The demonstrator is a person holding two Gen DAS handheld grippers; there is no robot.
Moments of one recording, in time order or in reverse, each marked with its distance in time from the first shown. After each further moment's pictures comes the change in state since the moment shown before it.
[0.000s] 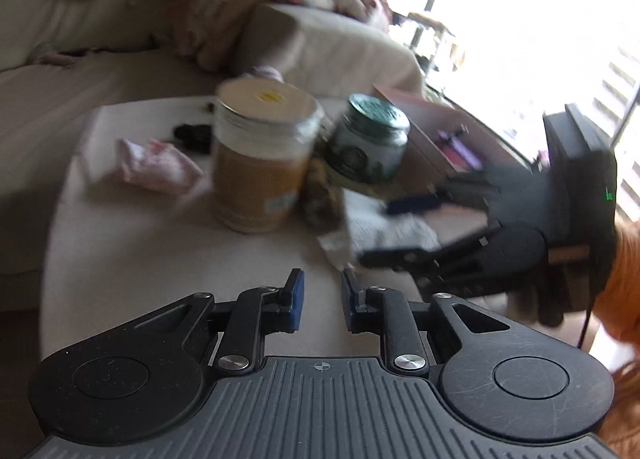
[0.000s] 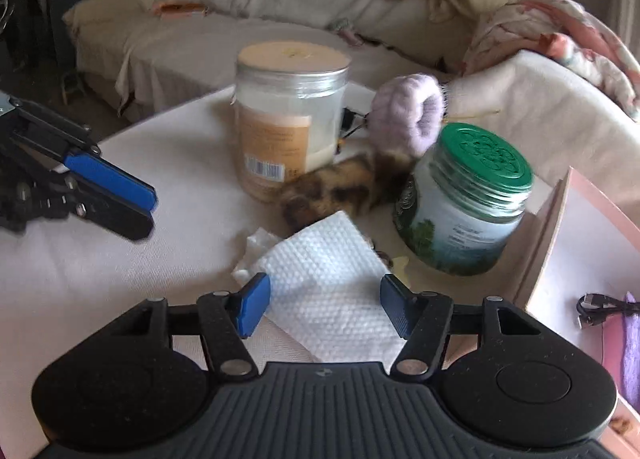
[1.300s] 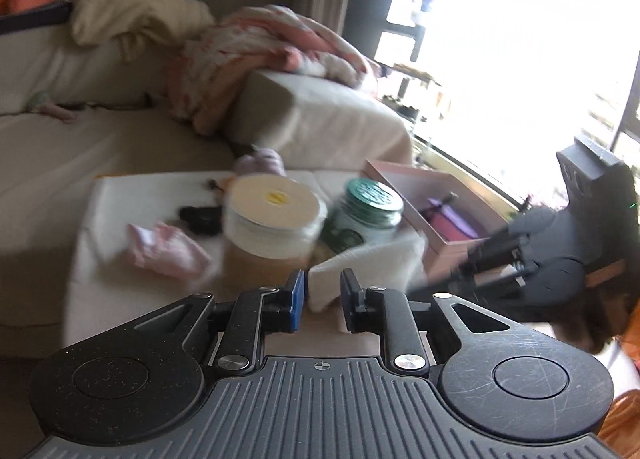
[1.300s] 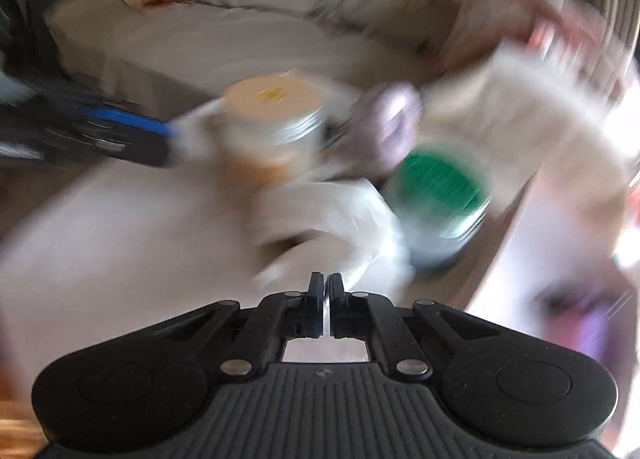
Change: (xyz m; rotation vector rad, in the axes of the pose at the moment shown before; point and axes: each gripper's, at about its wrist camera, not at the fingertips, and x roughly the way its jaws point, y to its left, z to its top) left arm -0.010 -0.003 0.035 0.051 -0.149 -0.046; right arm -0.038 -0.005 0.025 0.091 0.113 0.055
